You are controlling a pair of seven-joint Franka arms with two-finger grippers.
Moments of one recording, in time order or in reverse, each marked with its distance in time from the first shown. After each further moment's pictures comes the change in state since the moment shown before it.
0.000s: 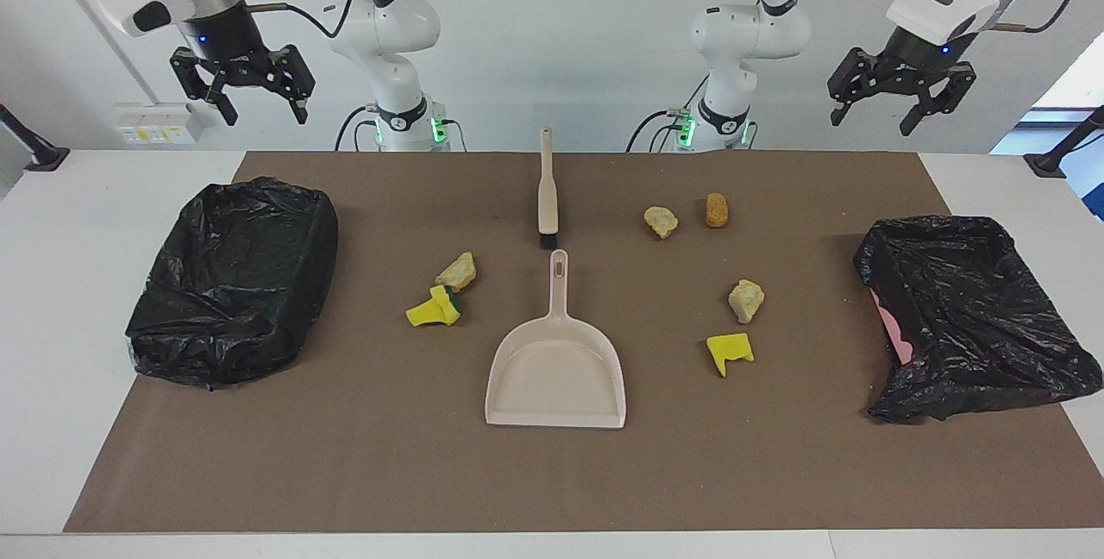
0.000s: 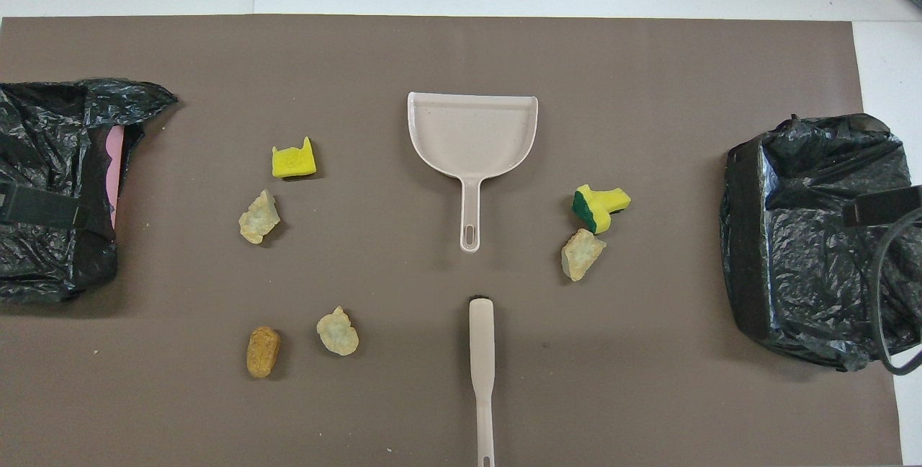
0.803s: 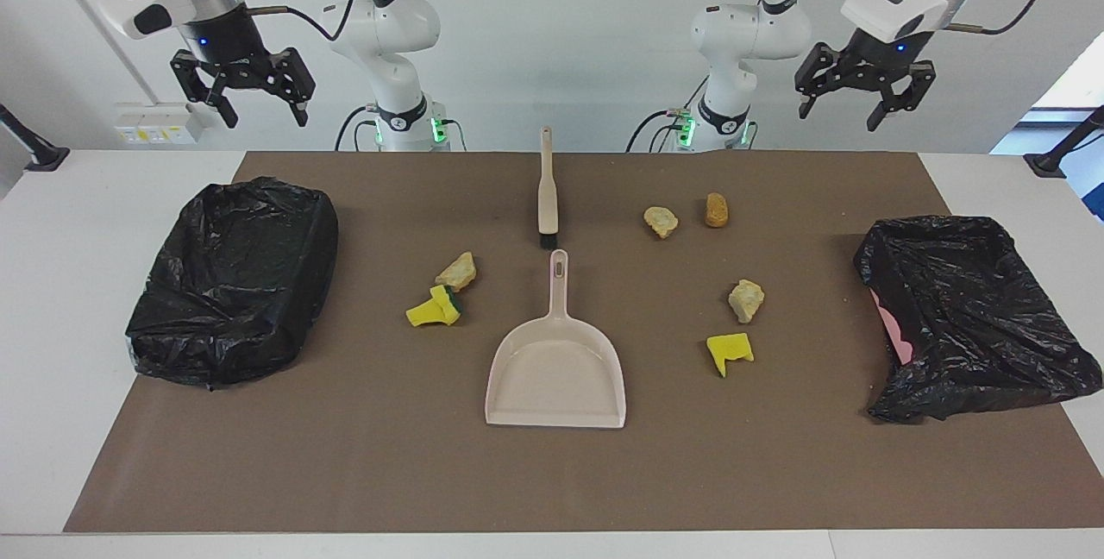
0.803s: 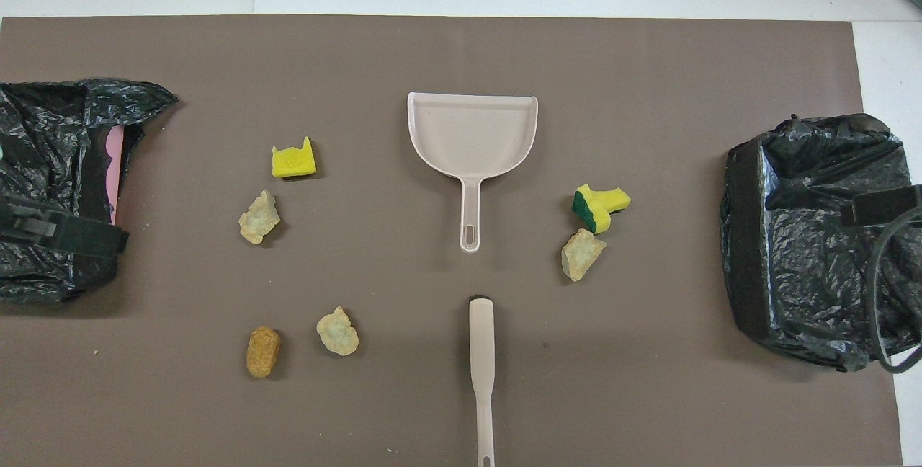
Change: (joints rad) left arm -0.089 -0.067 -0.022 -0.098 -0.001 0.000 -0.036; right arm 0.000 0.000 0.000 -0.007 0.000 0.002 0.000
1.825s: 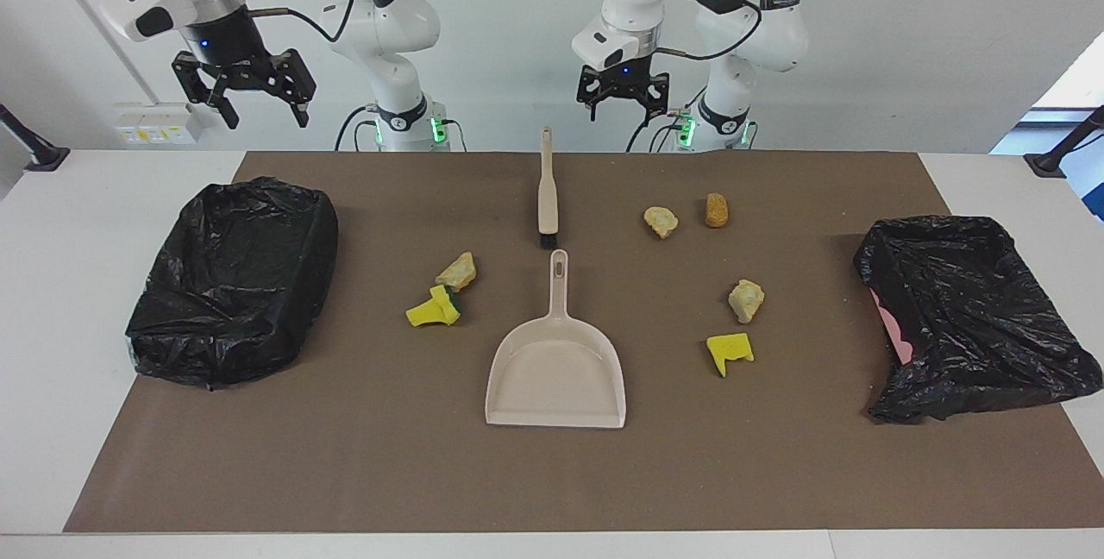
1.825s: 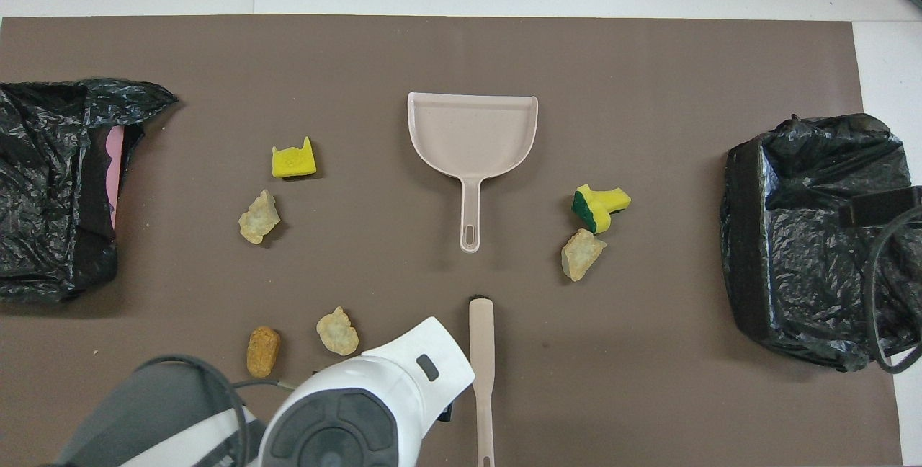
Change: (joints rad) left arm -0.634 -0.110 -0.017 -0.519 -0.002 0.384 -0.716; right arm 0.000 -0.002 0.000 -0.006 0.000 0.000 0.000
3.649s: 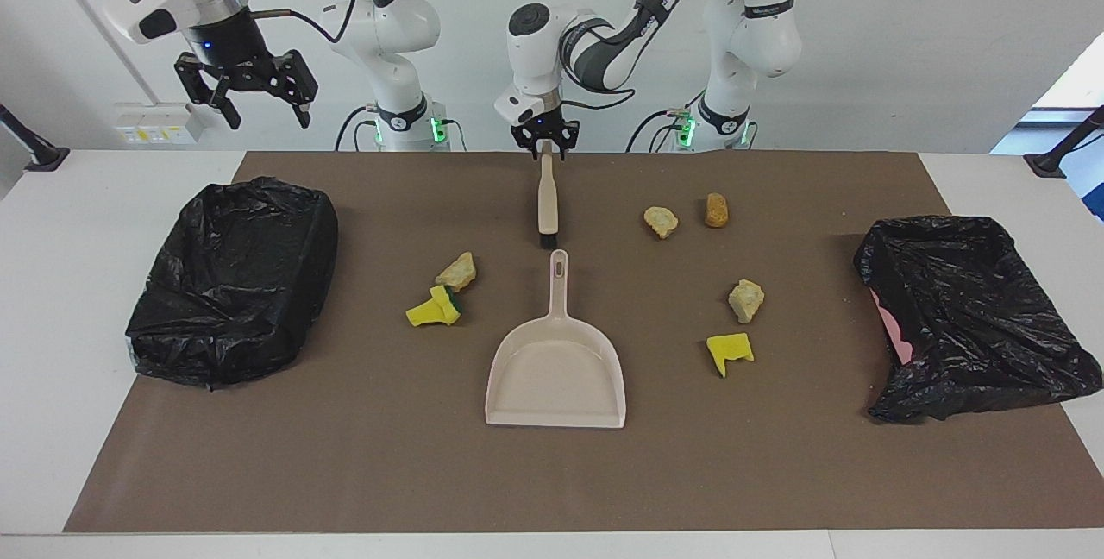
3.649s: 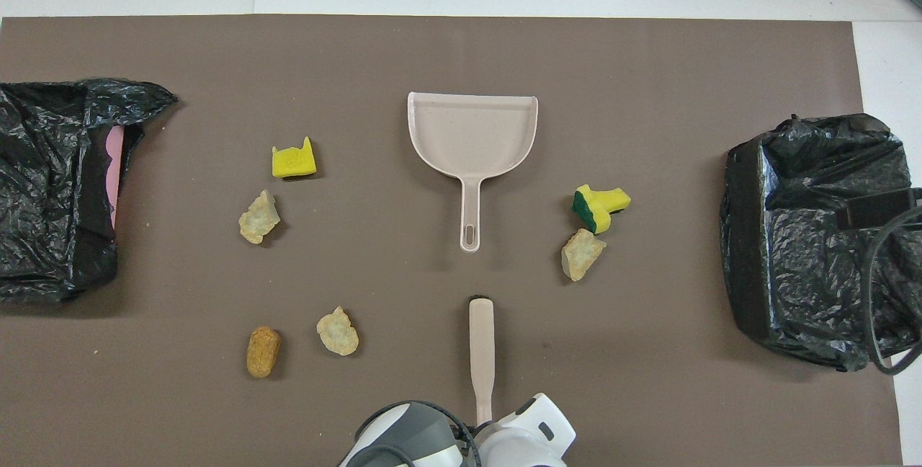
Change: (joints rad) left arm -0.300 0.282 0.002 -0.138 -0.001 0.346 -0.329; right arm 0.001 -0.004 0.001 -0.009 0.000 0.000 0.000
